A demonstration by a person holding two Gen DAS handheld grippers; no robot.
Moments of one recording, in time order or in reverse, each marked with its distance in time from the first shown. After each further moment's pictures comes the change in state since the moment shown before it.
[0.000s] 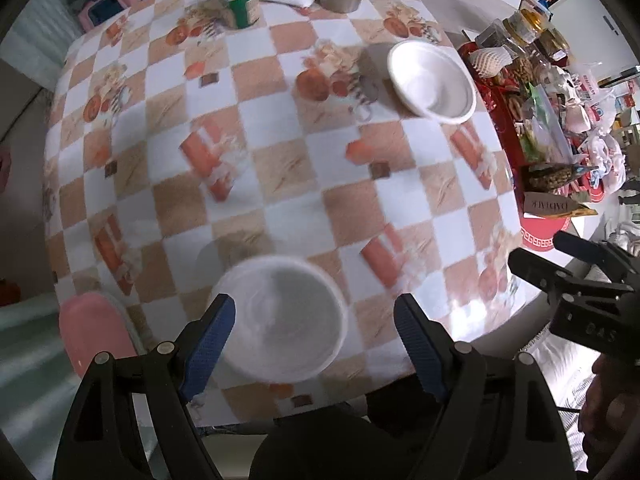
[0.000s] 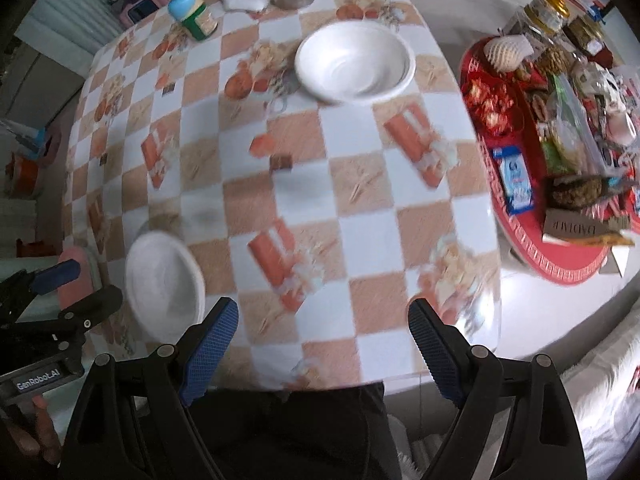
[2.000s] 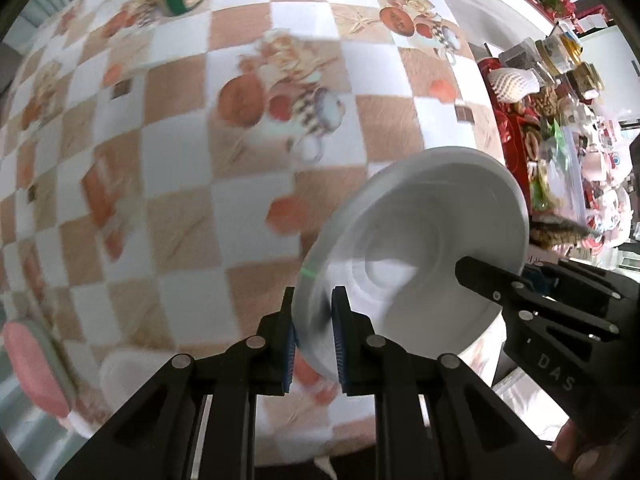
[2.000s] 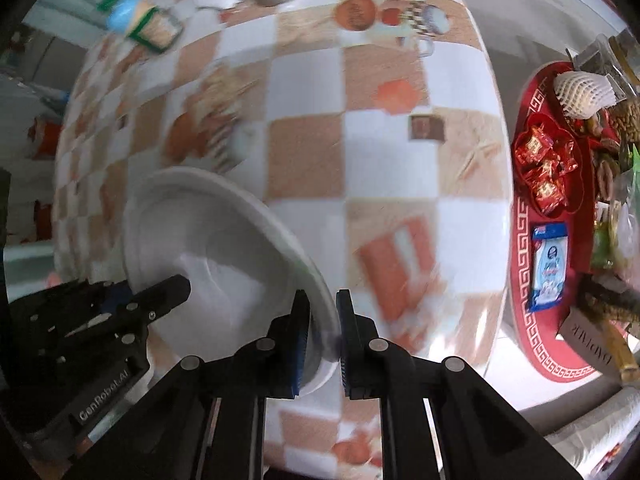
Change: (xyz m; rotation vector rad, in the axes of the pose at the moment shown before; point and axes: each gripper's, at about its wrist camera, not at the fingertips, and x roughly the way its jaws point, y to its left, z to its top) left arm 0.073 -0.049 0.075 -0.138 0.053 -0.048; right arm 0.075 -0.041 0.111 -0.165 0.109 0.132
